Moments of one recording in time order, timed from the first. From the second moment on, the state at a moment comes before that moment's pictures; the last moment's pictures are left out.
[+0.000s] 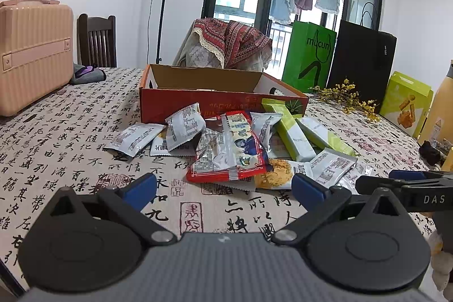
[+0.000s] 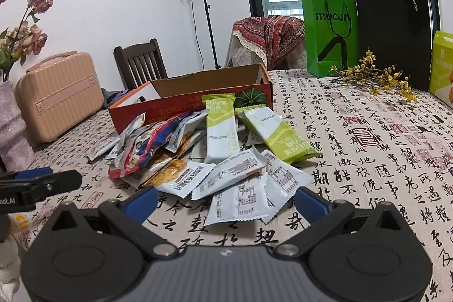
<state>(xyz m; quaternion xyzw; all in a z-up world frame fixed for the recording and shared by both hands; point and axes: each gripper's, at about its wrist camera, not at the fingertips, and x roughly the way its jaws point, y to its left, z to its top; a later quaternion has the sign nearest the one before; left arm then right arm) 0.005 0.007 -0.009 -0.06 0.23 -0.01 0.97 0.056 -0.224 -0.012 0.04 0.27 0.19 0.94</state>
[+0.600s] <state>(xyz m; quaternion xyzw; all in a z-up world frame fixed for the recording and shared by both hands) 0.013 0.011 -0.012 -0.06 0.24 -0.01 0.97 0.070 -0.219 -0.017 0.01 0.28 0.17 0.94</state>
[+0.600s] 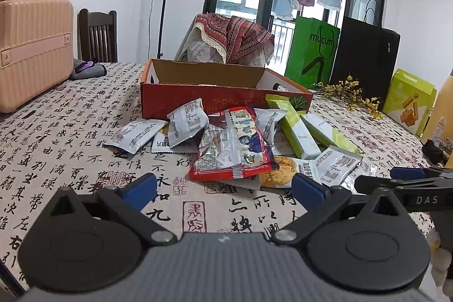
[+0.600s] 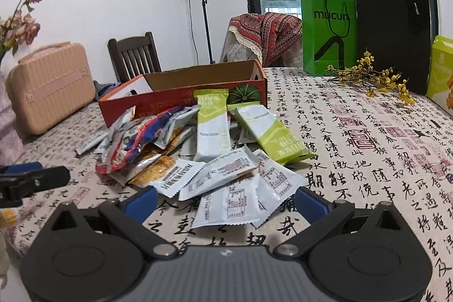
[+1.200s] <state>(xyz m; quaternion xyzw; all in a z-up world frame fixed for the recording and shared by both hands) 0.028 0.019 -0.017 -0.07 0.26 0.00 0.96 0.113 -0.160 -0.033 -0.22 0.29 0.18 0.92</state>
